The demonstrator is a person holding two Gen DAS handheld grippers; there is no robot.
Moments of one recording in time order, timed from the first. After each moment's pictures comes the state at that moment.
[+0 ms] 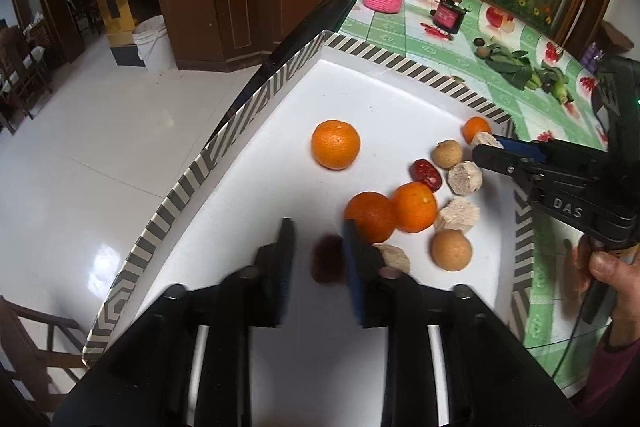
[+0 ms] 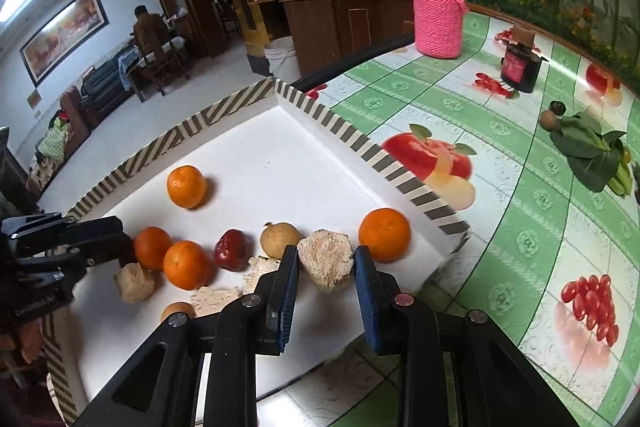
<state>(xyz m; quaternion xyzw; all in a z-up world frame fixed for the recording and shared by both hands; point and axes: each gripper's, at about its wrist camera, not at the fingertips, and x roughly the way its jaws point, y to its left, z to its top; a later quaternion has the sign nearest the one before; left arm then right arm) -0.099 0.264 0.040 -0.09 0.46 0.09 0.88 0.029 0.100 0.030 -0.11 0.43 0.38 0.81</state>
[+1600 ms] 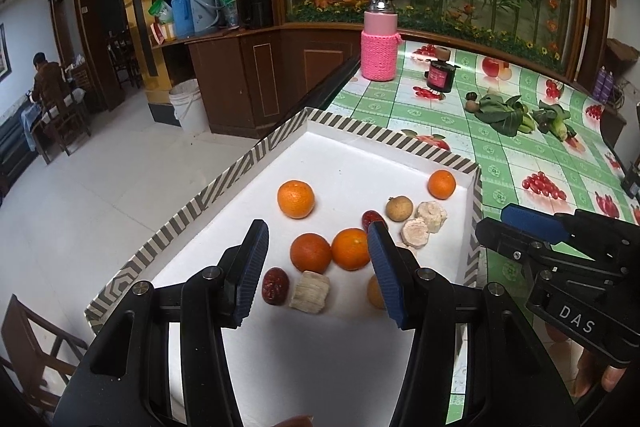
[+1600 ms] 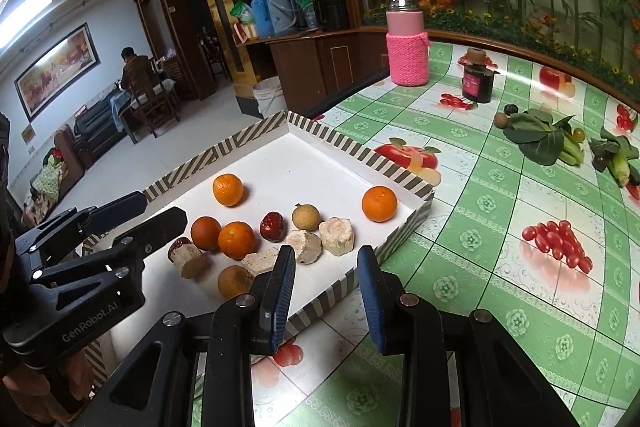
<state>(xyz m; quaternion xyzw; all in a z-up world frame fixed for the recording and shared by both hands) -0.121 0.192 0.072 -0.04 0.34 0.17 0.92 -0.039 0.058 0.061 -0.05 0.38 0.36 0.85</state>
